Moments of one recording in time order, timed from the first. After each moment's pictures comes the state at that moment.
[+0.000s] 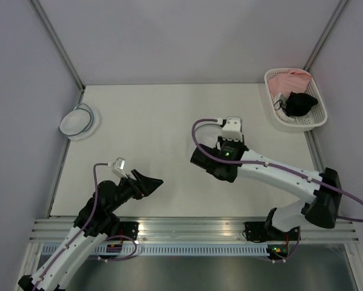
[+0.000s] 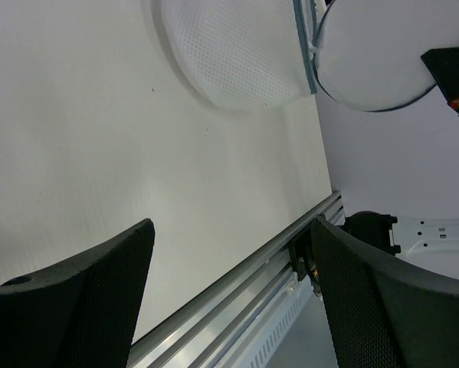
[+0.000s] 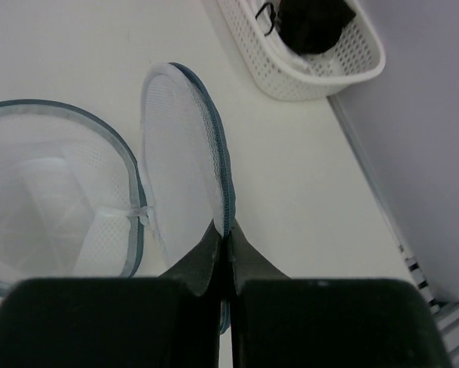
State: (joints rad) left arm -0.59 0.07 0.14 -0.31 0.16 -0.98; right arm 1.06 1.37 1.26 -1.32 1.24 1.14
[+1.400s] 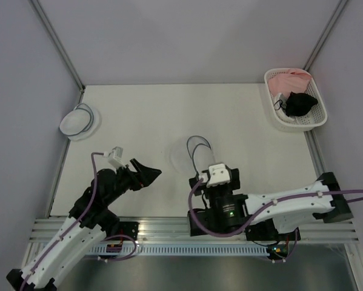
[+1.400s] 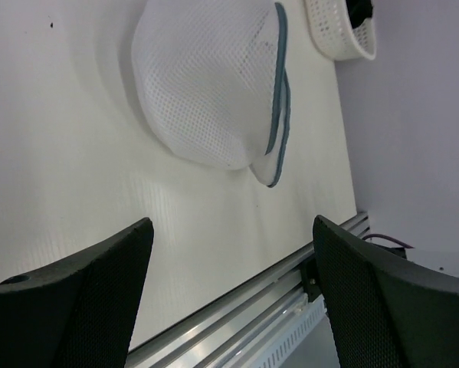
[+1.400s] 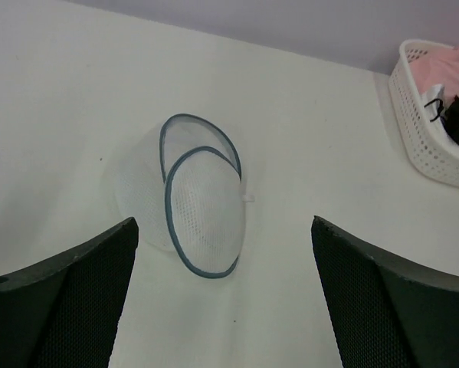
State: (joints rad) left arm -0.59 0.25 0.35 -0.39 0.04 -0.92; right arm 1.69 1.42 1.23 -1.34 1.46 1.34
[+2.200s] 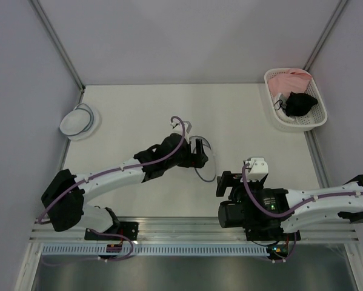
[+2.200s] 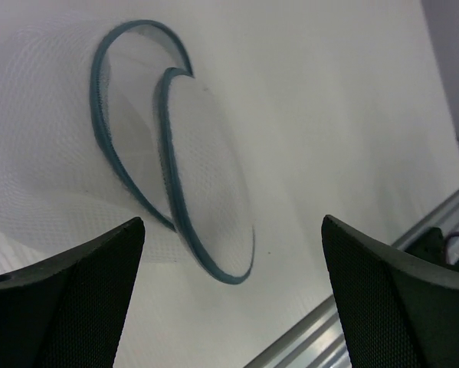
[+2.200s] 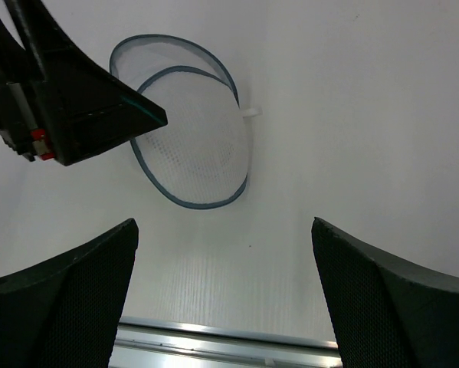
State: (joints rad) left arm -0.92 1.35 0.89 -0.06 -0.11 -0.66; right arm 1.65 1.02 0.99 -1.35 1.18 1.59
